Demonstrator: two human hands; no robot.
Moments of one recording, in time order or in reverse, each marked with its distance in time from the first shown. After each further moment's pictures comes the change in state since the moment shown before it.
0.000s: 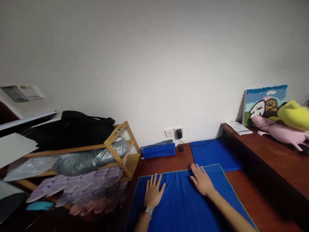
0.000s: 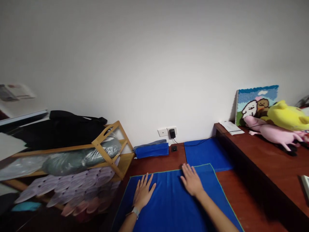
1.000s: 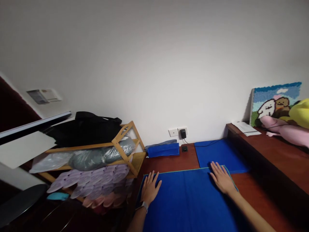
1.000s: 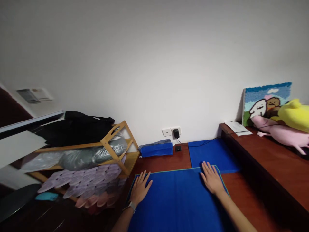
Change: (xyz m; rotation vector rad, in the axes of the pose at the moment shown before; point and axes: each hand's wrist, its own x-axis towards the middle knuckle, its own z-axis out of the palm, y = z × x) left_hand 0.004 -0.046 -0.013 0.013 0.021 -0.013; right_hand -0.019 0.096 -0.007 -0.092 0.134 0.042
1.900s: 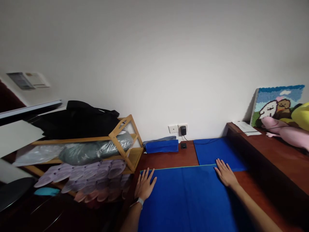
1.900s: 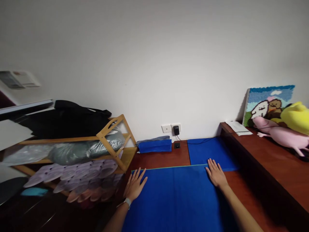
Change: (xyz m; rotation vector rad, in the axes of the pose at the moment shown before) left_hand -0.001 -0.024 0.016 -0.018 0.032 -0.045; right_hand 0.007 0.041 -0.007 -0.163 -0.184 0.175
